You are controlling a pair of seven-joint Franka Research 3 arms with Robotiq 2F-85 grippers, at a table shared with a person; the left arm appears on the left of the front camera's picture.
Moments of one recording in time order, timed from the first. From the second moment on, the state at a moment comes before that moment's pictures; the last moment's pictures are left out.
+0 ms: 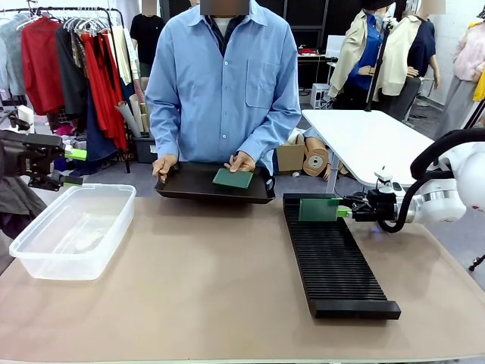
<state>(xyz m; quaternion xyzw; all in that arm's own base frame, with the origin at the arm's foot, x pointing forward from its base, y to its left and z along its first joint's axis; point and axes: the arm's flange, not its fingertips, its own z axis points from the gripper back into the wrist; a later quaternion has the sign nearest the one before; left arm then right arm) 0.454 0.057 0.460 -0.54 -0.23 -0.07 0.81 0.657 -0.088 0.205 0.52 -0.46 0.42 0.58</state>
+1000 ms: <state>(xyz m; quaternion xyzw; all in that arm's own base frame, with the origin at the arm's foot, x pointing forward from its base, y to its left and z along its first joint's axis) 0.454 0.057 0.459 -0.54 -0.23 -0.07 0.81 0.584 -0.094 0.318 0.55 -0.43 0.41 0.59</state>
